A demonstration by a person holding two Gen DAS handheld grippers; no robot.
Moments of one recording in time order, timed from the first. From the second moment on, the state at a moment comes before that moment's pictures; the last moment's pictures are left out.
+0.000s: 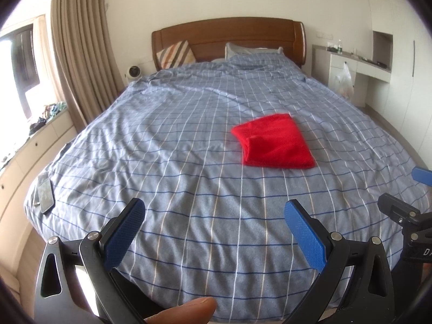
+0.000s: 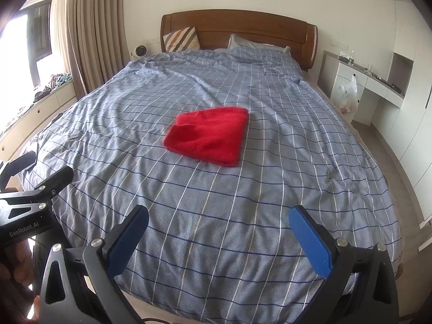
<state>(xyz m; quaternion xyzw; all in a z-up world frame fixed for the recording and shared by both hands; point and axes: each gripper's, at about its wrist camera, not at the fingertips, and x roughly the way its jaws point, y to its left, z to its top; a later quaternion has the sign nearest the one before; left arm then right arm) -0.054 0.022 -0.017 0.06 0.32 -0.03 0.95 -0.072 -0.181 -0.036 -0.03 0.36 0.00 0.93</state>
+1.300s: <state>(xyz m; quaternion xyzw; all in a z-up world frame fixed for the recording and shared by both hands) 0.003 -0.009 -0.033 0.04 0.37 -0.04 0.93 -0.025 -0.182 -0.041 -0.06 0.34 -0.05 0.94</state>
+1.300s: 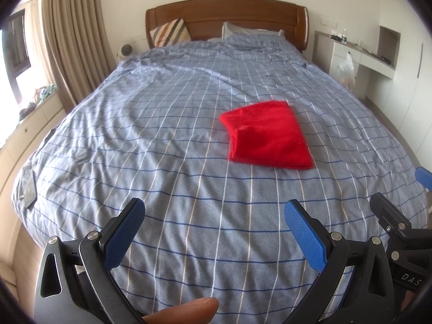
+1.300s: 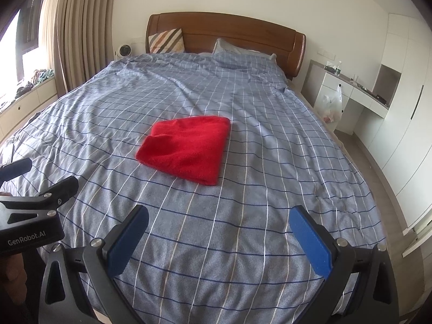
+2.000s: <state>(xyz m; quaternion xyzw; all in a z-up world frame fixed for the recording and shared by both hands) 0.002 -0.012 -0.025 0.06 0.36 -0.03 0.93 -0.023 -0.179 -0.036 -0.06 0.34 -0.05 0.94</state>
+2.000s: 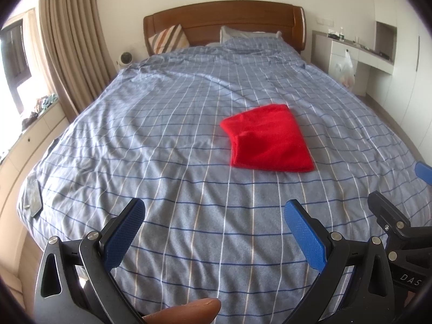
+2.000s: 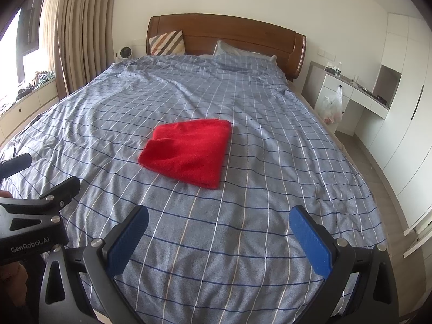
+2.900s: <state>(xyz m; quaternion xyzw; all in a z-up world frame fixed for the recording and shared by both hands) 0.002 -0.014 -0.020 0.06 0.36 -0.02 0.93 -0.022 -0.176 -0.033 -0.06 0.34 -0.04 0.94</state>
